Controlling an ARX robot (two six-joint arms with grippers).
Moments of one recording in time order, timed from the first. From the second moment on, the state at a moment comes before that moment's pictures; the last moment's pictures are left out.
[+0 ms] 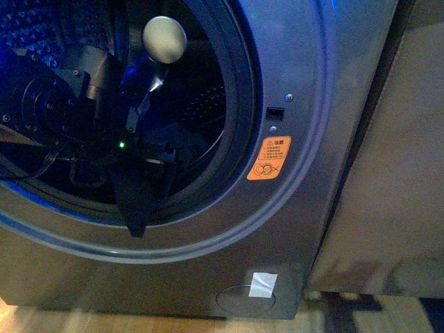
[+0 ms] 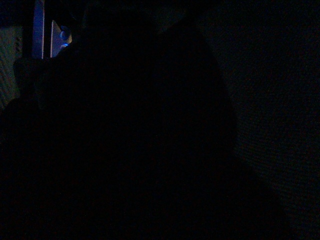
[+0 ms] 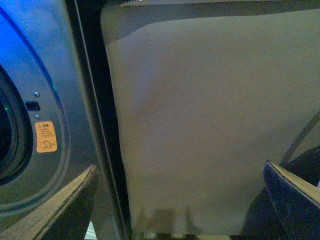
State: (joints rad) left arm -0.15 2.29 1.40 0.21 -0.05 0.08; right arm 0.00 0.00 0.01 0.00 0.00 0.00
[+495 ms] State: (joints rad) left arm -0.19 1.99 1.09 0.29 0.13 0.09; right arm 0.00 0.00 0.01 0.00 0.00 0.00
